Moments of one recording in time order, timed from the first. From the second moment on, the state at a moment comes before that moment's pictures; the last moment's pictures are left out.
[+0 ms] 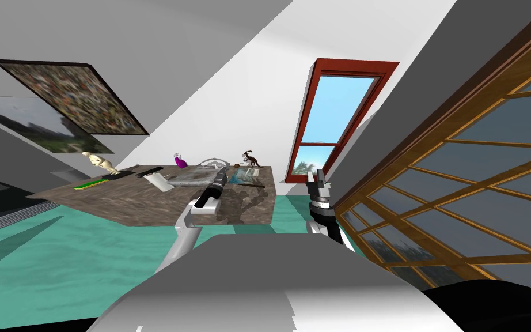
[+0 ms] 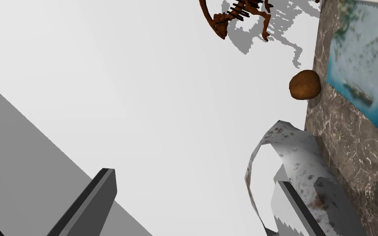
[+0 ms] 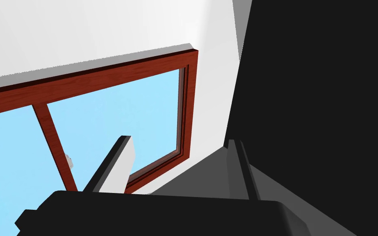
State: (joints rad) left arm 0.10 0.30 0.11 -1.98 0.03 0.25 0.11; right arm 0.48 -0.05 0.02 -2.21 0.04 -0.61 -0.12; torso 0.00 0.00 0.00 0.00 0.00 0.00
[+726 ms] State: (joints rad) left arm 0.00 0.32 0.13 -1.88 0.05 0.46 0.11; right arm 0.48 -0.05 0.02 -2.21 0.04 -0.61 -0.12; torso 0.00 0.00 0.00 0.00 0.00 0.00
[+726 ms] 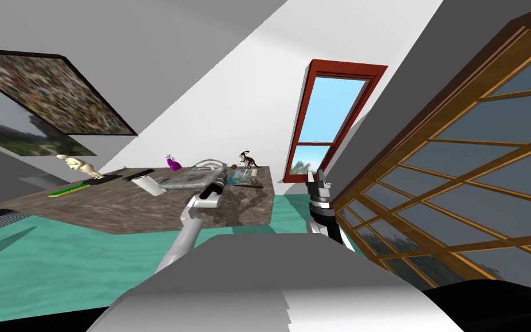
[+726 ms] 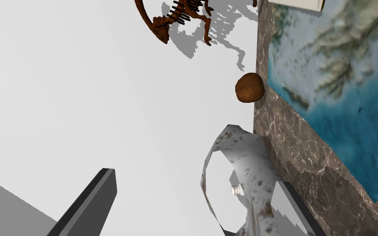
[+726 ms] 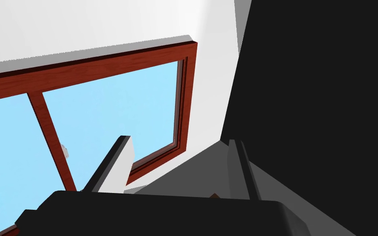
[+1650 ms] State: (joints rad) left arm -0.12 0.33 0.15 -1.76 0.07 0.75 0.10; right arm 0.48 -0.05 0.02 -2.21 0.04 -0.61 -0.12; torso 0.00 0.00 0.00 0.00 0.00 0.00
